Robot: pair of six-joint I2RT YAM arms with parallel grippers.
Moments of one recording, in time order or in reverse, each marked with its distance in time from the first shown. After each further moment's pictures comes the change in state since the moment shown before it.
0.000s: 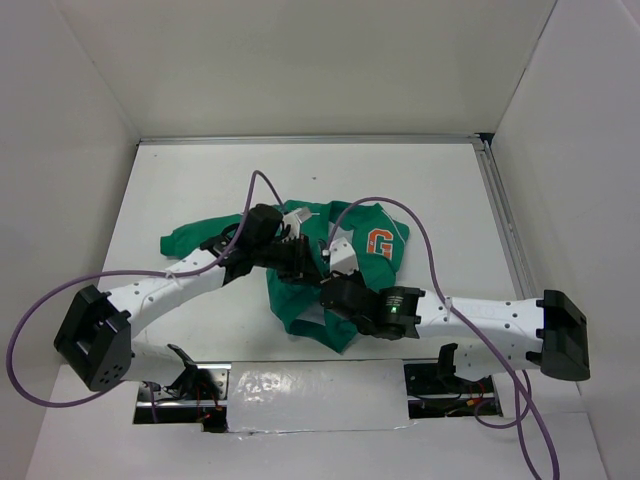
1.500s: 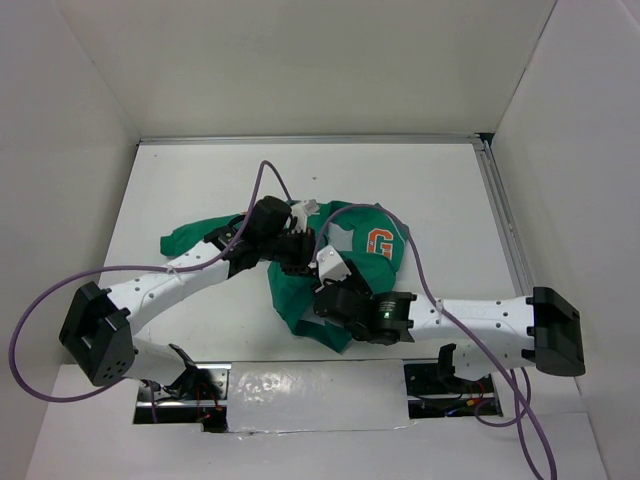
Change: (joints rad) left arm -0.039 0.039 0.131 -0.111 -0.101 0.082; right arm 0.041 0.039 -0.018 0.029 0.065 -0.174
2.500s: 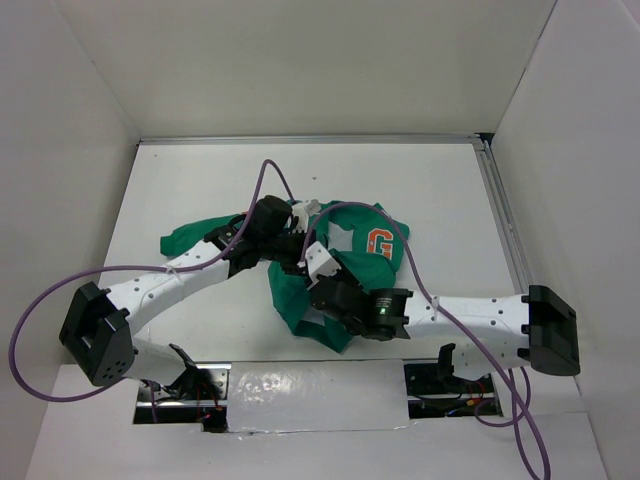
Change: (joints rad) left arm -0.006 0.000 0.013 -0.021 -0.004 0.039; right arm -0.024 0.031 0.031 0.105 -0.025 -0.180
